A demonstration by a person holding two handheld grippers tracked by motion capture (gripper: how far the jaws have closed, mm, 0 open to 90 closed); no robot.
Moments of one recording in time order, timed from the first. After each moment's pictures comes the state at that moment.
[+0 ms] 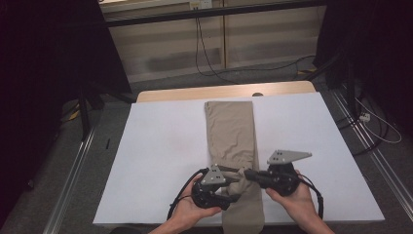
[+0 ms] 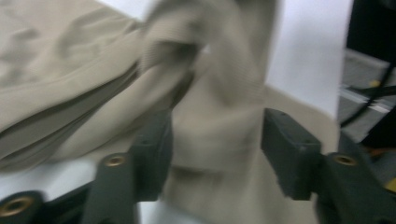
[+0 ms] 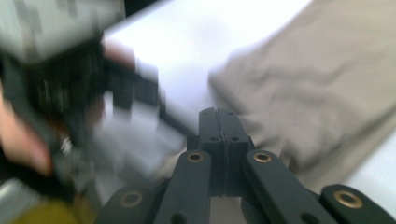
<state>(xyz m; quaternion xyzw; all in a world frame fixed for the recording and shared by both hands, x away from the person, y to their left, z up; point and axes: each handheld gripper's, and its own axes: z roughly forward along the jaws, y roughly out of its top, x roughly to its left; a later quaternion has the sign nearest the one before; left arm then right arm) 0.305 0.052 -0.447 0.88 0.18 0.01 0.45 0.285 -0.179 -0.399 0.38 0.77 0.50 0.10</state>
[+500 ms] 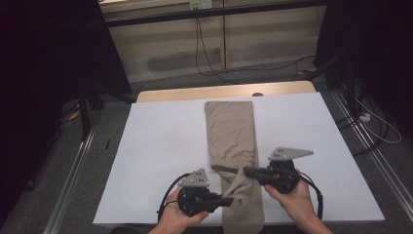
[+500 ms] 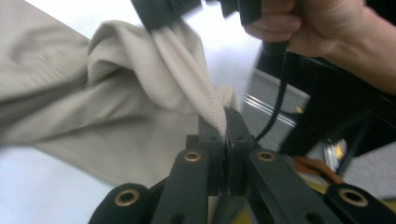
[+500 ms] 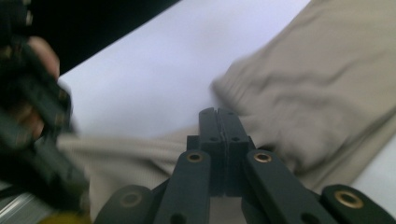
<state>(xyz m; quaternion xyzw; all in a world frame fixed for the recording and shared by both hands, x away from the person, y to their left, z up) 0.268 0.090 -0.414 0.85 0.18 -0.08 0.49 0.273 -0.180 -0.404 0.40 0.76 0.50 0.08</state>
